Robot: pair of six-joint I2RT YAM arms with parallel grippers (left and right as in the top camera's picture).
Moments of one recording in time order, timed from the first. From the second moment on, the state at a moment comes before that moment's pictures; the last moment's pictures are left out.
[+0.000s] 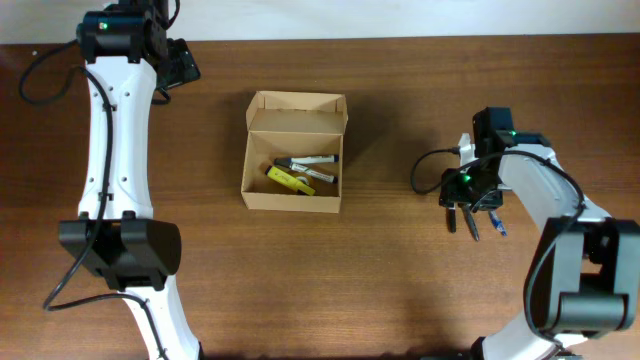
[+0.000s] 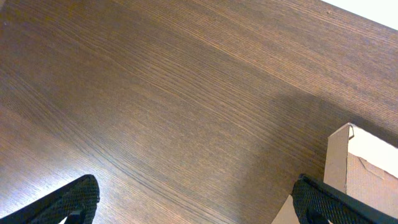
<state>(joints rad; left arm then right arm) -0.01 2.12 2.38 -1.40 -0.33 -0.41 -0.06 1.82 1.18 -0.90 -0.10 0.03</state>
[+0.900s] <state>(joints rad) -0.01 2.12 2.38 -1.40 -0.33 -0.41 0.05 1.92 1.30 -0.94 -0.05 0.05</state>
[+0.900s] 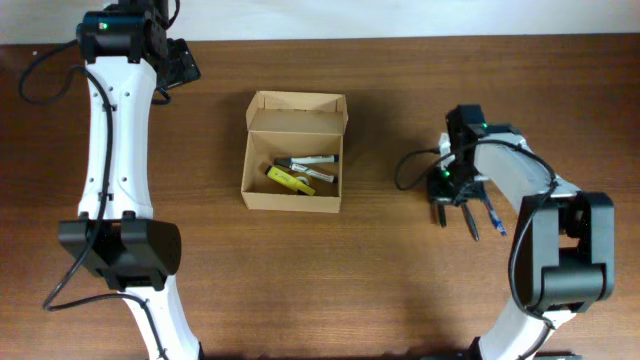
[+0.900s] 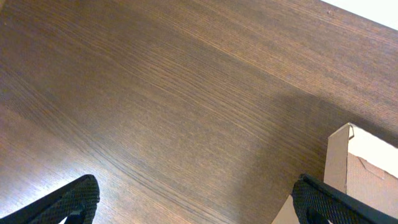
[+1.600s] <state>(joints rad) -0.01 2.12 2.38 -1.40 -0.33 -0.41 0.60 1.86 1.94 -1.16 -0.13 -0.74</state>
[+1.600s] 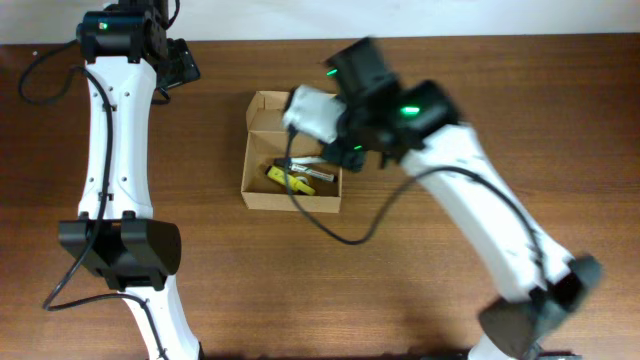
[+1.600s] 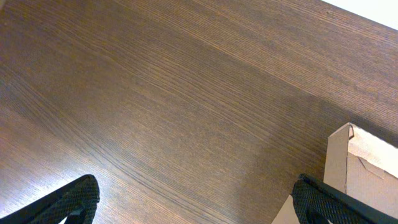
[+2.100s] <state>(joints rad) -0.01 2.12 2.38 -1.40 -0.33 -0.41 0.66 2.27 1.93 -1.09 -0.16 -0.84</state>
